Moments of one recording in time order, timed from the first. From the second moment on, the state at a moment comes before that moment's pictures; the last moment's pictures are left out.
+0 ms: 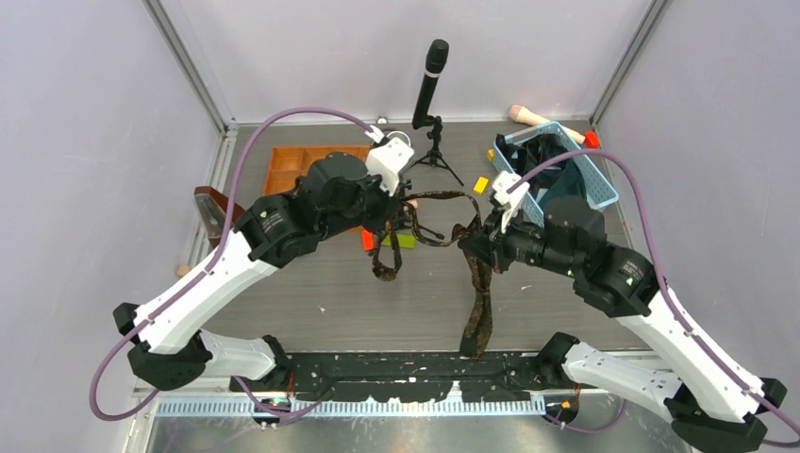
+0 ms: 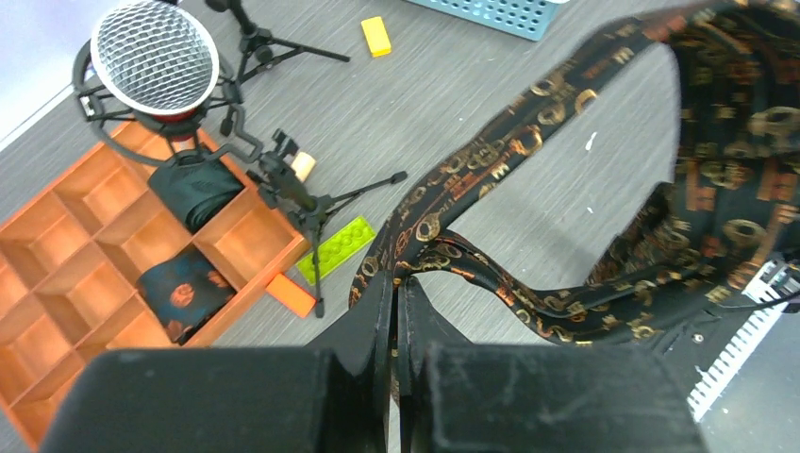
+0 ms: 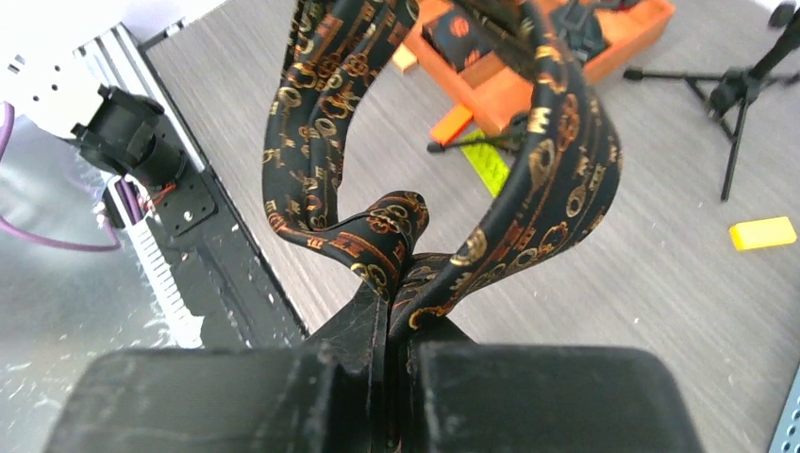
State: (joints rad) left arm -0.95 1.26 1.60 -0.81 -0.17 -0.05; right arm 0.81 0.82 1.15 -0.65 -0.16 0.06
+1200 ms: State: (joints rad) left arm -0.96 1.14 1.43 -0.96 -0.51 -0.08; right arm 0.75 1.57 1.05 -0.36 -0.78 0.11
